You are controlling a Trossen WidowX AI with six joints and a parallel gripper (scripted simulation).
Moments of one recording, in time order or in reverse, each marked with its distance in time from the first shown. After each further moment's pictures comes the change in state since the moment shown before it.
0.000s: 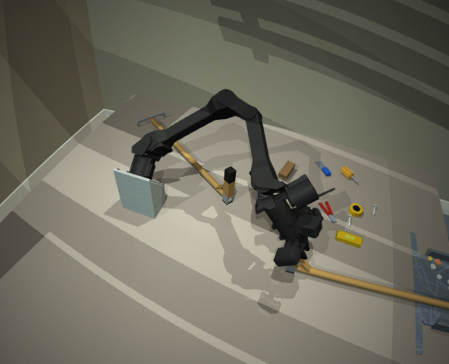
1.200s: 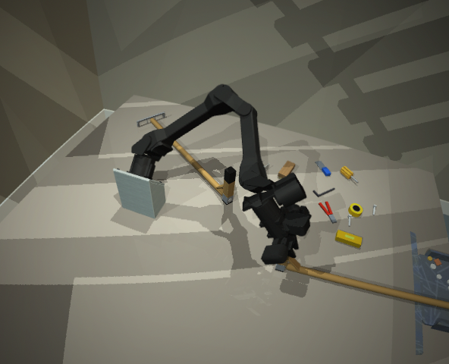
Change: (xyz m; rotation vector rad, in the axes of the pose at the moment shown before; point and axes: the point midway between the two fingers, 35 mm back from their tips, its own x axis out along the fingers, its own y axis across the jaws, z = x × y) arm -0.019 -0.007 -0.024 -0.004 0.005 0.000
